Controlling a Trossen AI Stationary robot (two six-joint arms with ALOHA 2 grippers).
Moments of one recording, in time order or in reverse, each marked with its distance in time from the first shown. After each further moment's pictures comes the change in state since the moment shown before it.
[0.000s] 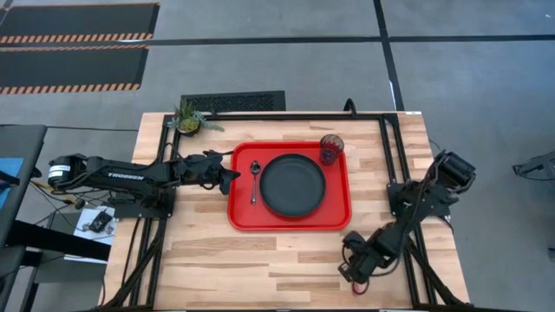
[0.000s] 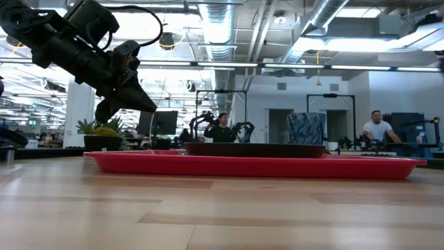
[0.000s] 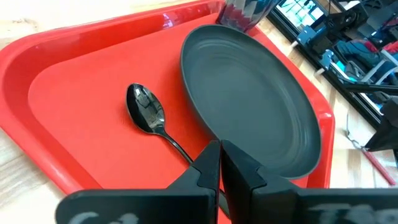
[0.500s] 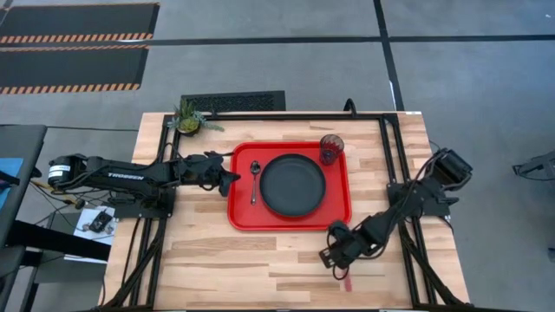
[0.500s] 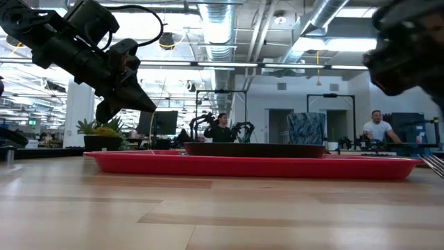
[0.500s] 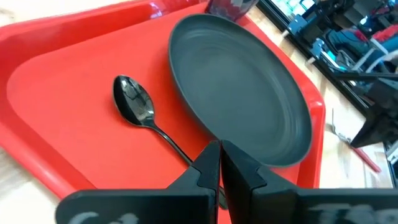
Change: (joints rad) left arm 0.000 0.000 0.000 -0.003 0.052 0.017; right arm -0.165 0.000 0.000 0.162 0.133 -0.060
